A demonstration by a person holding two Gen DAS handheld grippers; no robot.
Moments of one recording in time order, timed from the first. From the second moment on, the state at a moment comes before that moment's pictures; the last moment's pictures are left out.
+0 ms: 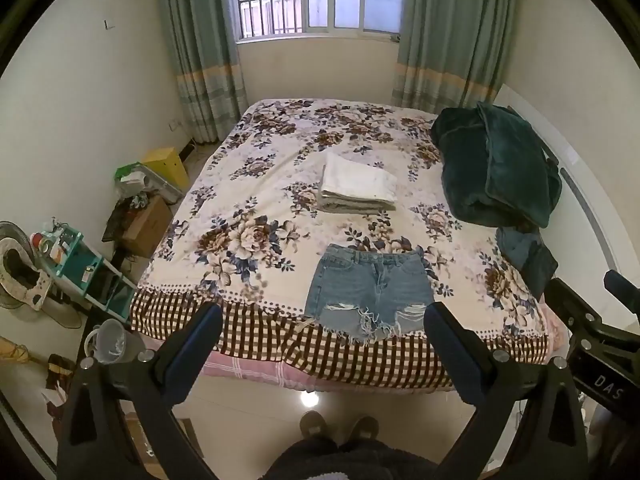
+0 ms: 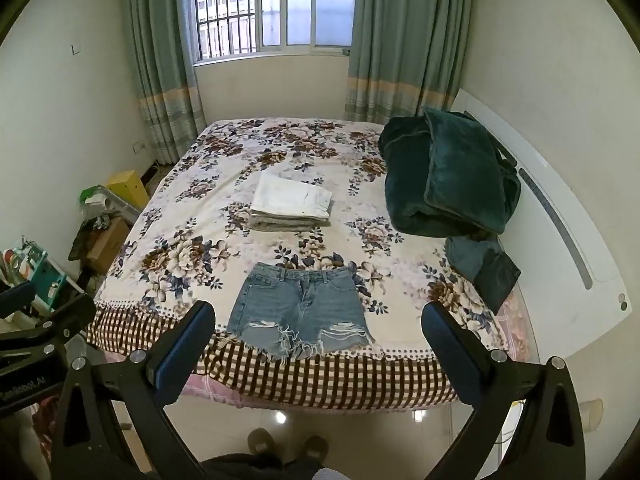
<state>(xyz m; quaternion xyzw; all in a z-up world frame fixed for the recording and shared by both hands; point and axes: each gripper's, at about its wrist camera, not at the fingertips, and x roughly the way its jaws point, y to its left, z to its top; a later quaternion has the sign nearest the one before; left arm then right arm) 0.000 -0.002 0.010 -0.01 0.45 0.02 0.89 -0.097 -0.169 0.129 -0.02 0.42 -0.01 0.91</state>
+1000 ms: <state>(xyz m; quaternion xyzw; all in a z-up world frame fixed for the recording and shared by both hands) 0.006 -0.002 0.016 -0.01 0.45 0.02 0.90 -0.094 -0.168 0.139 -0.02 0.41 -0.01 0.91</state>
